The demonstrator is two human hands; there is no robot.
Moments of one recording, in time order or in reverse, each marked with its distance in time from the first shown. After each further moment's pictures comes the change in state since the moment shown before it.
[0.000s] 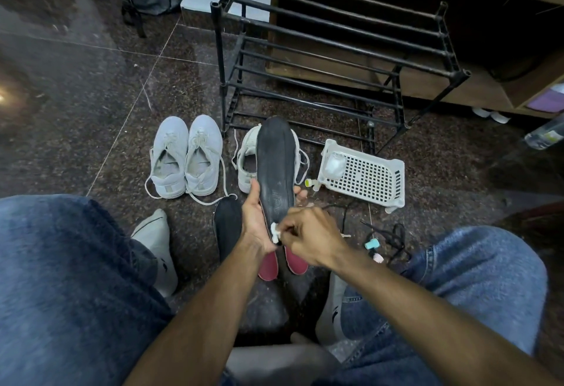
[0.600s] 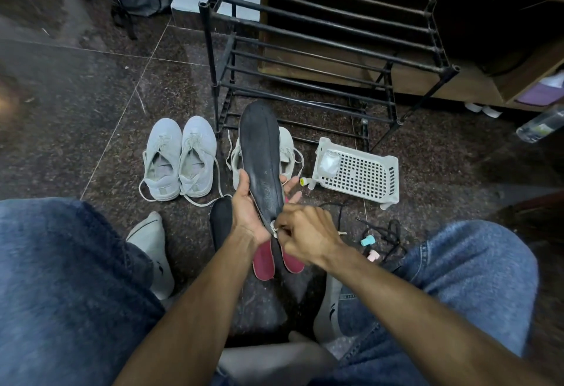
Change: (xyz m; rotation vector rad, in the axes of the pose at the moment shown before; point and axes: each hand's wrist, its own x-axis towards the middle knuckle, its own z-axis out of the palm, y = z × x) left_hand -0.002 0.009 0.015 -0.072 -0.083 0.096; right_hand -0.002 0.002 0.000 -0.213 0.023 -0.012
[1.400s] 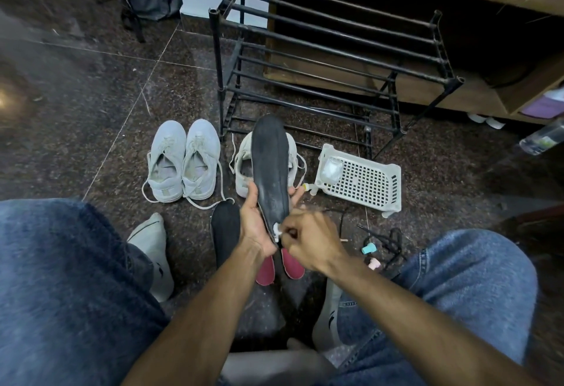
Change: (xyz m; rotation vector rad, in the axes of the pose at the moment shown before) left_hand -0.004 -0.008 -0.004 0.012 0.081 -0.064; right_hand -0.002 0.000 -0.001 0.139 0.029 0.110
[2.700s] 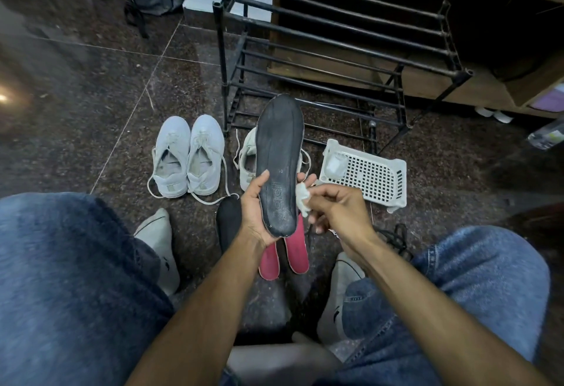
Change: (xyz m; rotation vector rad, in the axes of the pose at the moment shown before) left_hand -0.006 0.012 0.005 0.062 -0.215 -0.007; right_hand 0.005 0.007 -0.024 1.114 0.210 0.339
